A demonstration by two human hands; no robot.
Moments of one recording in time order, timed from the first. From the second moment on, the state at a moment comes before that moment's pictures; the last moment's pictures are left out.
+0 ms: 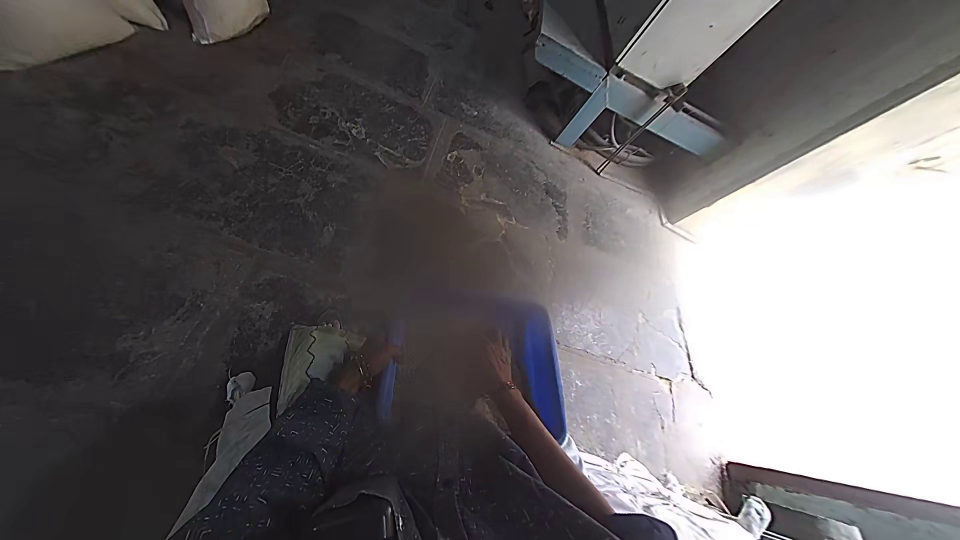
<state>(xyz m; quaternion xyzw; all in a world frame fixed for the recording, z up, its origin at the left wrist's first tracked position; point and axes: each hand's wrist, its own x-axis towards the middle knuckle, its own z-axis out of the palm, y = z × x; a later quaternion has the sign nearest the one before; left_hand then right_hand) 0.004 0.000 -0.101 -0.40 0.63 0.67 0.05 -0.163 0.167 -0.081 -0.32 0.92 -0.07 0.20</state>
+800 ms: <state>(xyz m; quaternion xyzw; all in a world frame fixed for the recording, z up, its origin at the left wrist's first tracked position) 0.004 0.001 -0.103 -0.41 0.62 0.66 0.06 -0.152 0.169 -0.074 -0.44 0.85 -0.09 0.26</state>
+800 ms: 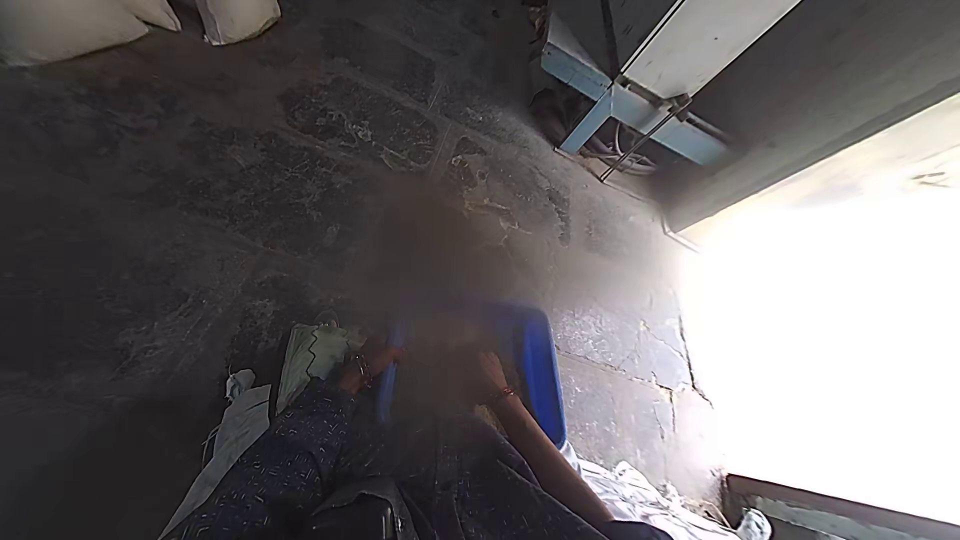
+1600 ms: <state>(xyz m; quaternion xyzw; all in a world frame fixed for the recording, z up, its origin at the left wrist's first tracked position) 0.005 -0.002 -0.109 -0.40 0.64 0.65 0.07 -0.153 0.170 -0.077 -0.44 0.87 -0.13 0.17</state>
